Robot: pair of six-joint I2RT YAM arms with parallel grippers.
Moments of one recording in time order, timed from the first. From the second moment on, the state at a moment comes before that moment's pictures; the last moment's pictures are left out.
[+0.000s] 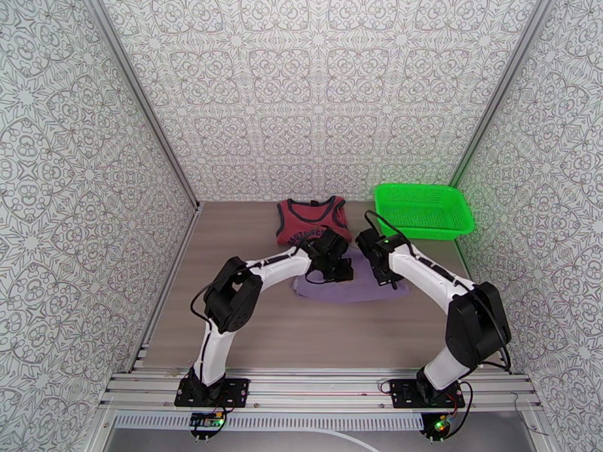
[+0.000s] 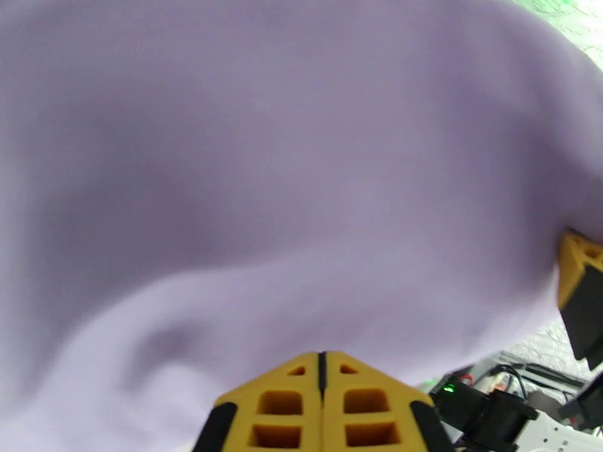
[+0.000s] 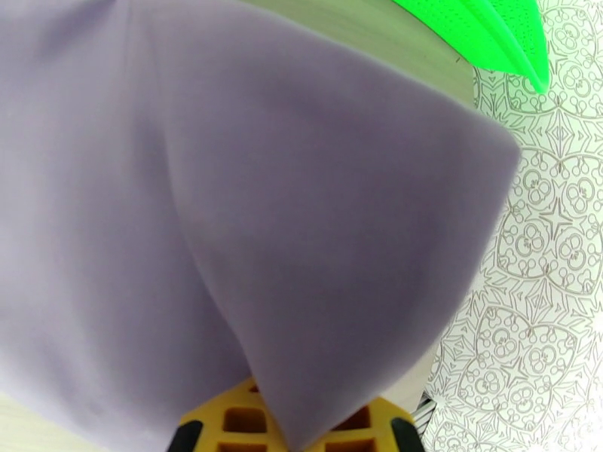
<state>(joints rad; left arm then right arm) -0.77 2.12 1.59 -0.42 0.48 -0.78 0.45 1.64 1.26 -1.09 0.59 0.29</state>
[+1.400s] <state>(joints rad) -0.51 1.95 1.29 -0.45 0.39 -0.64 0.37 1.67 1.44 -1.06 0.37 0.05</state>
